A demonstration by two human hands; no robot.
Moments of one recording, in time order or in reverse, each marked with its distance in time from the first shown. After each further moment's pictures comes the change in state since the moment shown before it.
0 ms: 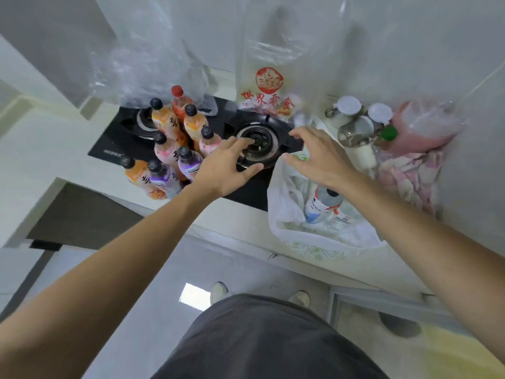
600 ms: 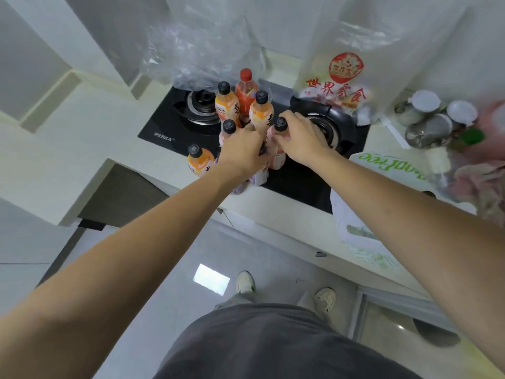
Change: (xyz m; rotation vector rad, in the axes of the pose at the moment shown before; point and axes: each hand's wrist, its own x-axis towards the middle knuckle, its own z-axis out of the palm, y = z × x) left_hand -0.005 -0.111 -0.058 0.258 -0.080 -0.149; right_hand 0.126 -0.142 0.127 -0.057 -0.064 0.016
